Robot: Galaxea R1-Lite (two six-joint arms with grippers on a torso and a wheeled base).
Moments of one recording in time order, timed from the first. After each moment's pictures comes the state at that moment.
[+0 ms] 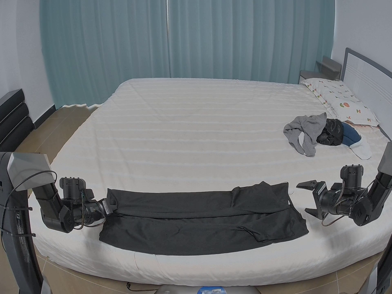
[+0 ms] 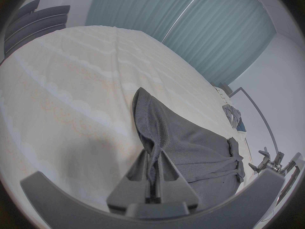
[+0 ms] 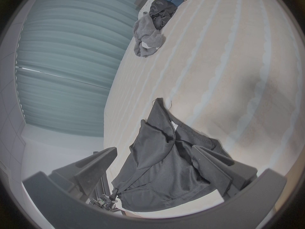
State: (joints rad) left arm 0.07 2.34 -0.63 -1.00 -0.37 -0.41; right arm -0.02 2.06 -0.46 -1.00 0.34 1.03
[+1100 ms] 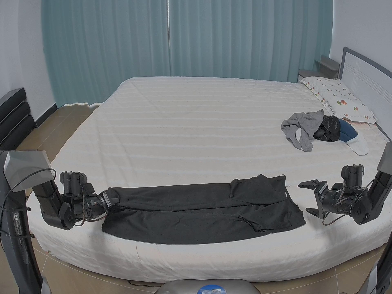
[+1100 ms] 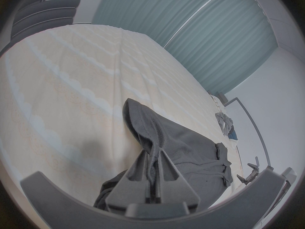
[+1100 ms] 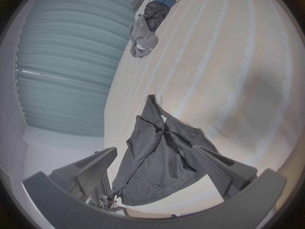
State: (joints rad) left arm 0.03 2.30 -0.65 -1.00 -0.37 -0.55; right arm -0.05 2.09 -0.48 -1.00 0.38 1.03
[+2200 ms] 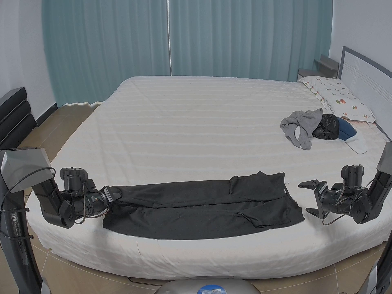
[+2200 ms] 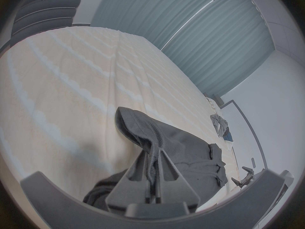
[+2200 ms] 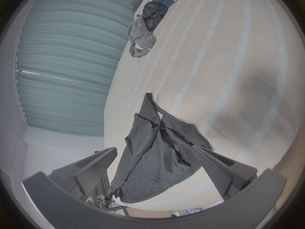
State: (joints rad) left arm 0.02 2.27 -0.67 -1.00 -0.37 -0.59; right arm -0.05 2.09 -0.48 -1.00 0.38 1.03
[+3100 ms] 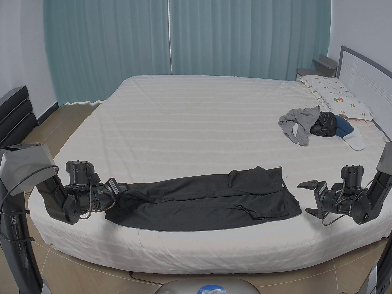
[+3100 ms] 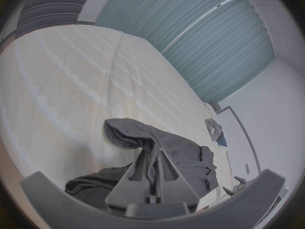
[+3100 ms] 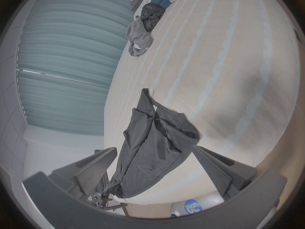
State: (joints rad) left arm -0.05 2.24 -0.73 -0.95 -0.31 -0.70; right arm -0.05 2.09 -0.48 -1.00 0.38 1.03
